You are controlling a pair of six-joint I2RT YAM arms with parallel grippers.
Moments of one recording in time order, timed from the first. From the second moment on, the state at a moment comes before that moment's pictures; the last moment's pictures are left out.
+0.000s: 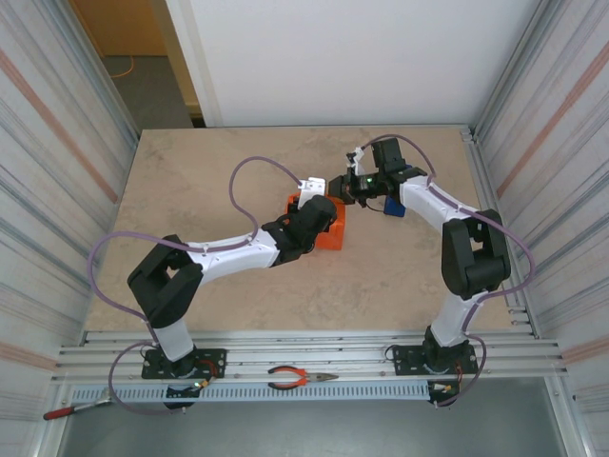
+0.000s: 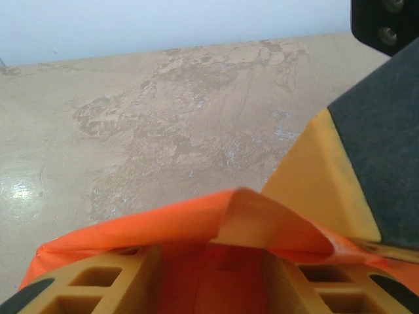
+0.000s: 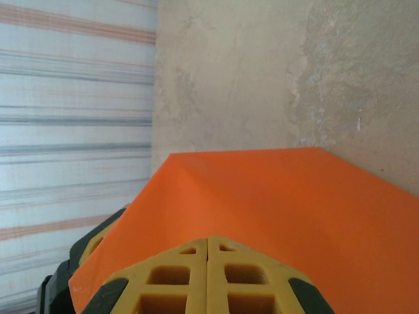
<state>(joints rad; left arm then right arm) -0.94 1.76 1.16 0.00 -0.66 -0.40 0.31 1.79 1.30 -0.33 -0.89 0.65</state>
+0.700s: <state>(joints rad) -0.67 1.55 1.22 -0.22 -0.09 -0.42 0.31 1.76 1.22 -0.25 -0.92 0.62</state>
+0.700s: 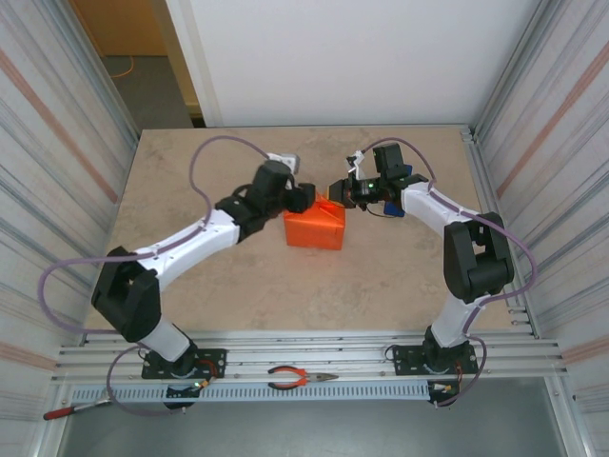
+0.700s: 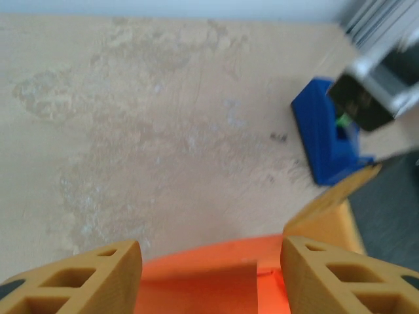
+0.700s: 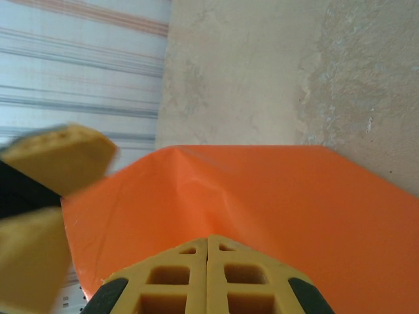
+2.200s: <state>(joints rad) -0.49 1.92 1.65 -0.66 0.56 -0.07 0.31 1.76 1.21 -0.23 -0.92 0.62</state>
